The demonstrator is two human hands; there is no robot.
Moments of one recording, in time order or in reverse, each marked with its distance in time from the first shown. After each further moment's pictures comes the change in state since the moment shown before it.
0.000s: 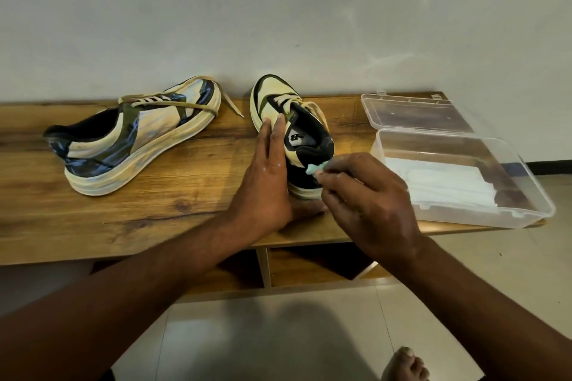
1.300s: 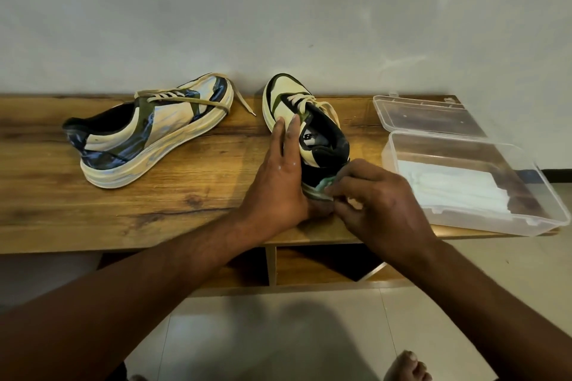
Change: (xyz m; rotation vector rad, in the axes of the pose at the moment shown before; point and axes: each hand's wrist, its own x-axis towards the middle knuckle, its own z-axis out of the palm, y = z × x) left_hand -0.001 0.002 0.001 0.010 -0.001 -0.002; right_hand 0.005 -0.004 -0.007 0.081 -0.239 0.176
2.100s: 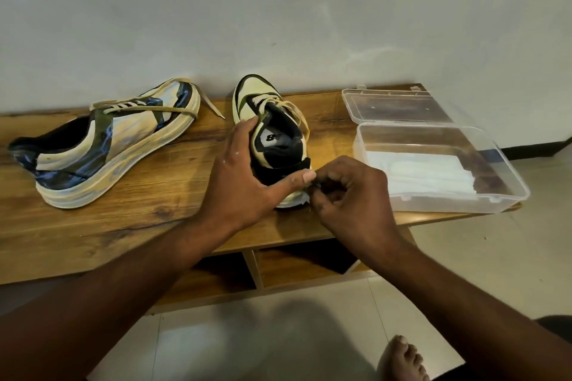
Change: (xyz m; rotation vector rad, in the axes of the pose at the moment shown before) left_hand 0.003 0.000 -0.015 -0.177 0.145 0.015; right_hand -0.005 -0.011 0.006 0.243 0.176 0.459
